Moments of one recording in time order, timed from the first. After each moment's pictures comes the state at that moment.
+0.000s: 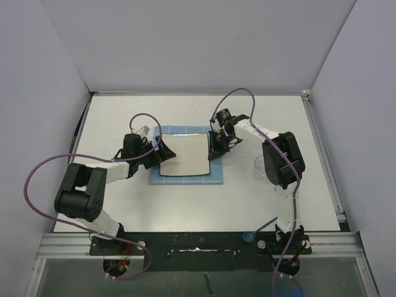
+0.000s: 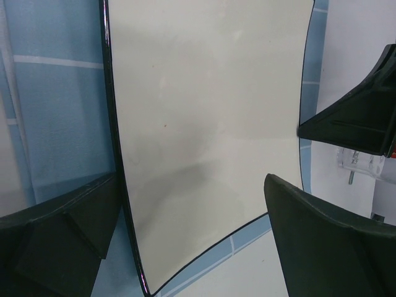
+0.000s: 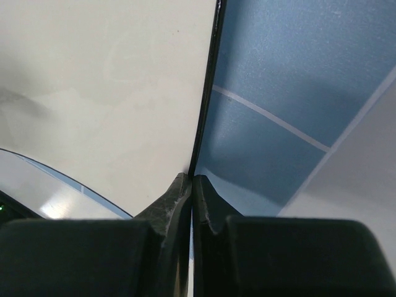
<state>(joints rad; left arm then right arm) -0.22 1.61 0.66 0.29 0.40 -0.68 0.46 2.11 1.57 -0.71 -0.36 0.37</state>
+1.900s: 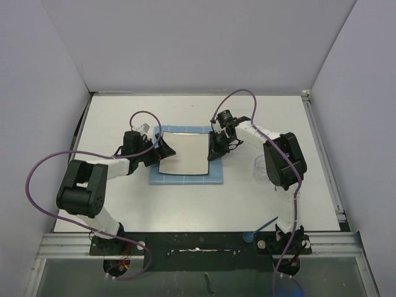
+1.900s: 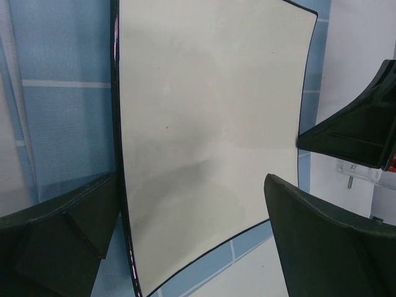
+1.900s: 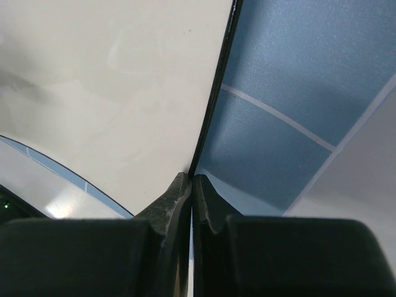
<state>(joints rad) -0.21 1.64 0.70 0.27 0.42 -0.67 0.46 2.09 1.52 -0.65 -0.38 0.38</state>
